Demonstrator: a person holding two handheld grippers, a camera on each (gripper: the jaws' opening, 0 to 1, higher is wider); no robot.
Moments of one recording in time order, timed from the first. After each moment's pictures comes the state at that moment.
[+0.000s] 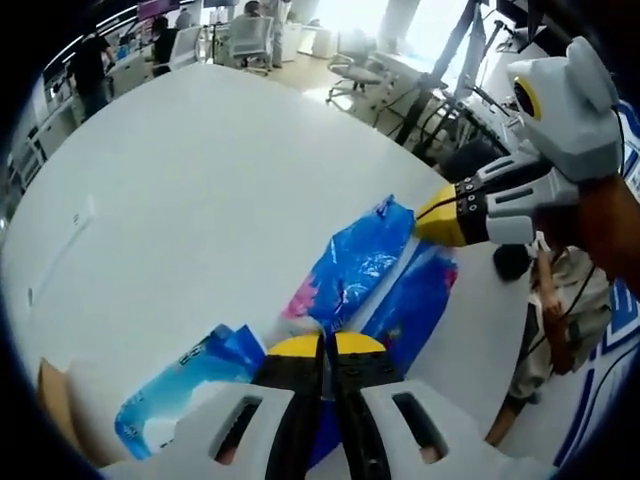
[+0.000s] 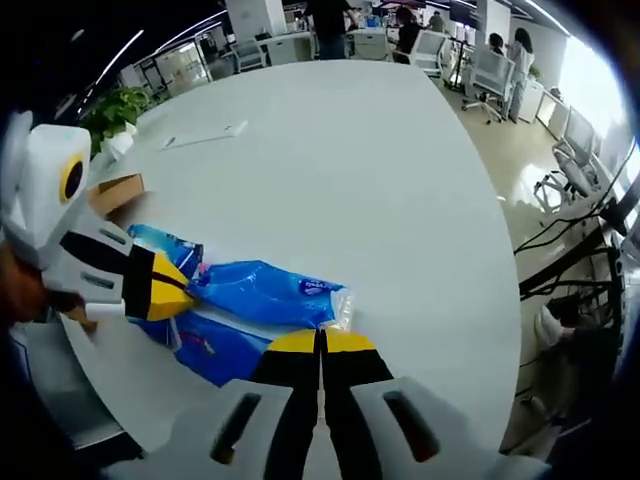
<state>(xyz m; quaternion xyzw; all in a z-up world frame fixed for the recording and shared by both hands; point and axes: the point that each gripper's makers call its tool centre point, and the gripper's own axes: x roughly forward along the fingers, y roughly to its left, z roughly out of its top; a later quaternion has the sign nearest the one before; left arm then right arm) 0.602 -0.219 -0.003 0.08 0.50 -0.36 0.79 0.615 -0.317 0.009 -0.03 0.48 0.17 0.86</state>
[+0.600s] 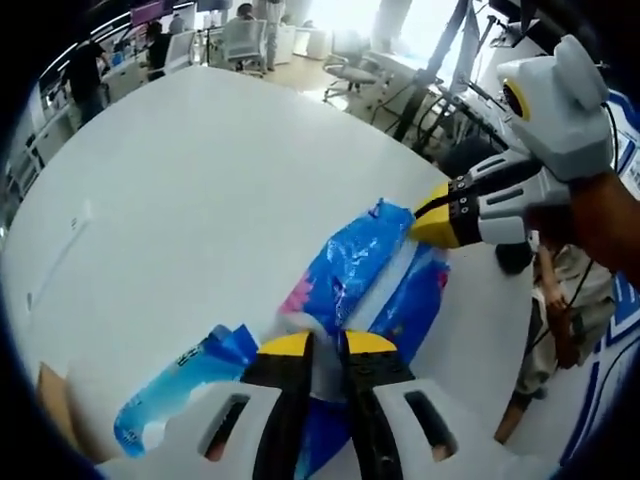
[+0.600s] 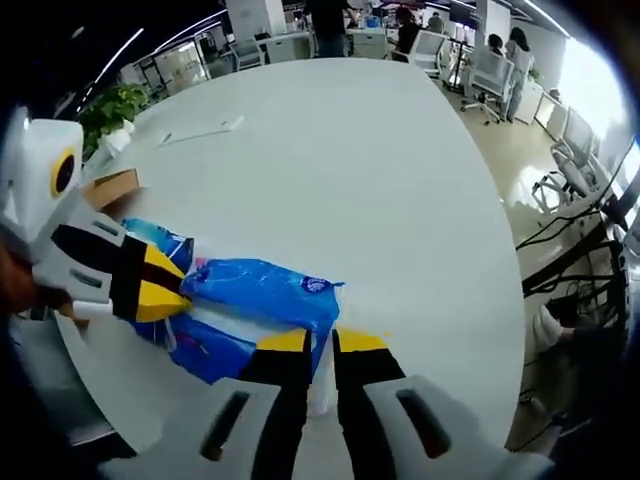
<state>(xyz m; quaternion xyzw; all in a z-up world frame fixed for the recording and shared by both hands) 0.602 -0.217 -0.003 0.09 0.48 -0.36 0.79 0.608 -0.320 0.005 -0.03 0.48 0.16 0.86</state>
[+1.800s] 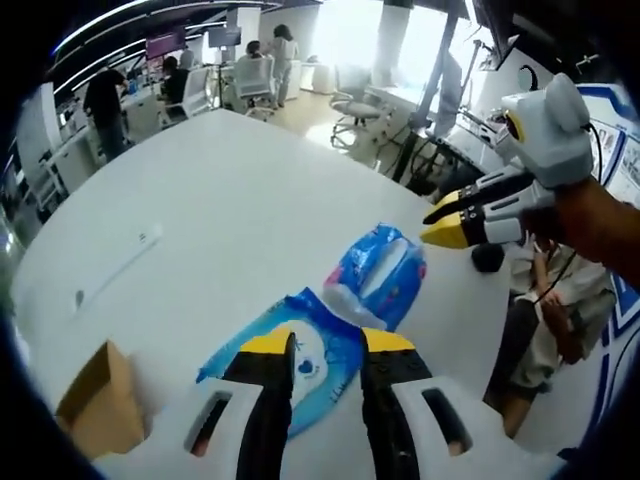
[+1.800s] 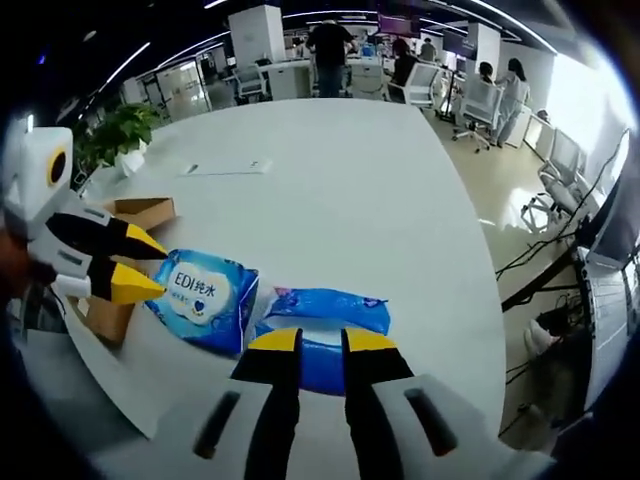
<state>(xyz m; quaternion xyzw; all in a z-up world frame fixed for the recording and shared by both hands) 0.575 -0.120 0.097 0.09 0.41 -0.35 0.83 0.586 -0.259 0.091 -0.04 0.42 0.16 0.89</state>
